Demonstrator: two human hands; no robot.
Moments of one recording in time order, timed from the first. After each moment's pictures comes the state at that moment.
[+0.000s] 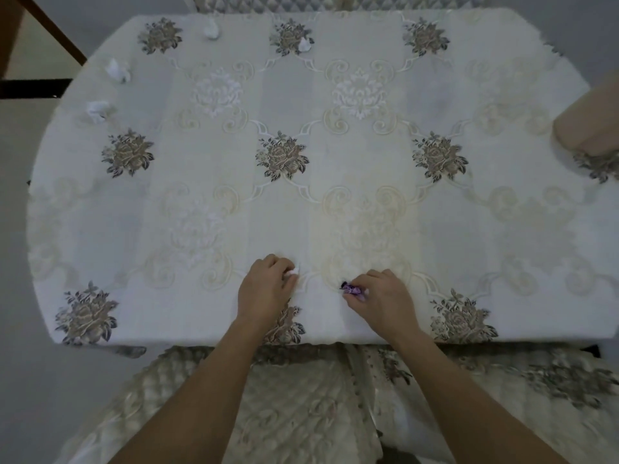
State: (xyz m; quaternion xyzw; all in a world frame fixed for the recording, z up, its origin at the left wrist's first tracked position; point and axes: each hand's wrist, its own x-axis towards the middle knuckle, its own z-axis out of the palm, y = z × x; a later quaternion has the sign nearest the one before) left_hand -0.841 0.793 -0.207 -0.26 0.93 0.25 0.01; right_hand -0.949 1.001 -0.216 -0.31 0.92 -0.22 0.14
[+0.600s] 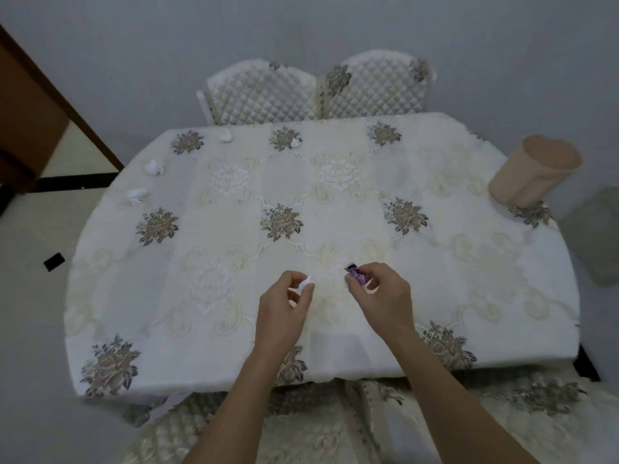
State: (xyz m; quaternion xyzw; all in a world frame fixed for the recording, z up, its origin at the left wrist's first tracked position) left_hand -0.848 0.833 -0.082 -0.28 0.81 0.48 -0.16; right_hand -0.954 0.985 -0.091 -0.17 0.86 -0.48 0.03
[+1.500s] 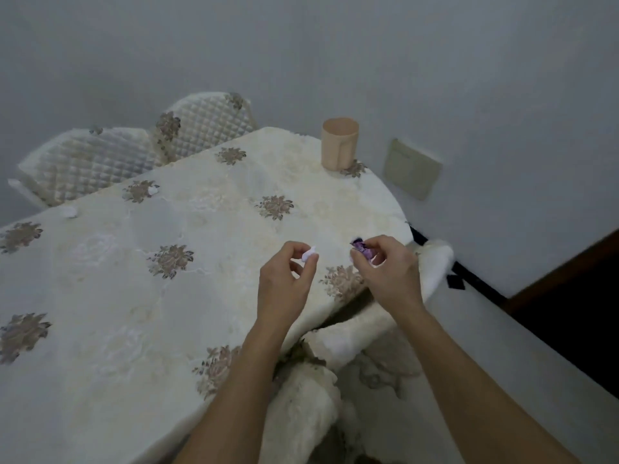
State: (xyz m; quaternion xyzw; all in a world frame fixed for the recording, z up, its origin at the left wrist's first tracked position) left_hand -0.837 0.952 -0.007 0.03 0.84 0.53 -0.12; right_hand -0.835 1.136 -0.005 0.05 0.88 -0.42 -0.19
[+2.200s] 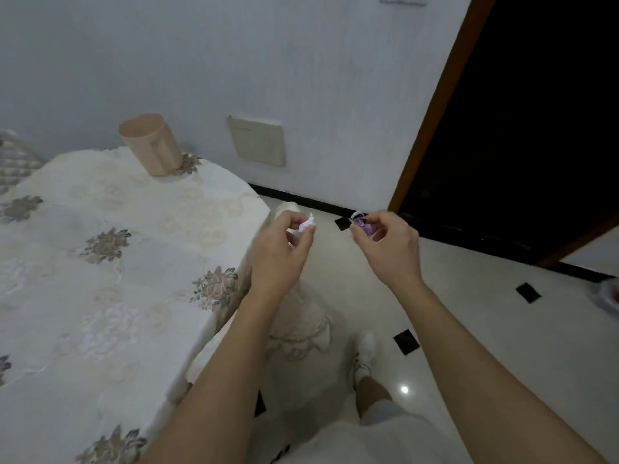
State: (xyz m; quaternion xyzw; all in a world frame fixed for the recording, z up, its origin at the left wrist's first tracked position) left_hand -0.820 1.181 -0.018 0.30 0.80 0.51 0.01; right_hand -0.711 1.336 -0.023 0.31 0.83 -0.35 -0.31
